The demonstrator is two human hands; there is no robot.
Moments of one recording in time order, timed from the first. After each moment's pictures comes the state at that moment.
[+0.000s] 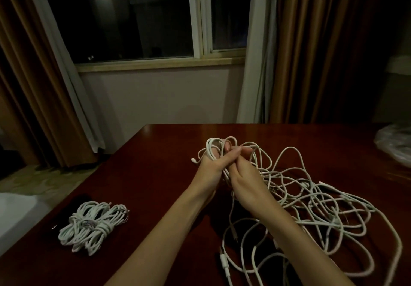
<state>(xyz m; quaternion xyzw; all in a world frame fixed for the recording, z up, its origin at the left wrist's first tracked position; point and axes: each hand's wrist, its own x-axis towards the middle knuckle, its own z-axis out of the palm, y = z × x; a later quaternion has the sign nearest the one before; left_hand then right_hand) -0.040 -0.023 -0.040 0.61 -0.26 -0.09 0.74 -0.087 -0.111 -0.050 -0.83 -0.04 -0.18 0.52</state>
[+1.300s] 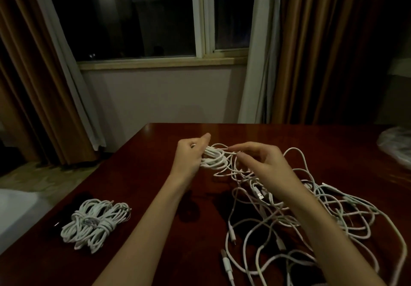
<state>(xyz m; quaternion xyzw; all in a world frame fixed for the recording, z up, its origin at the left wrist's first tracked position) -0.016 0.009 -0.029 0.72 -0.18 0.08 0.67 -0.093 -0.145 -0.025 -0.82 -0.08 -0.18 0.54</state>
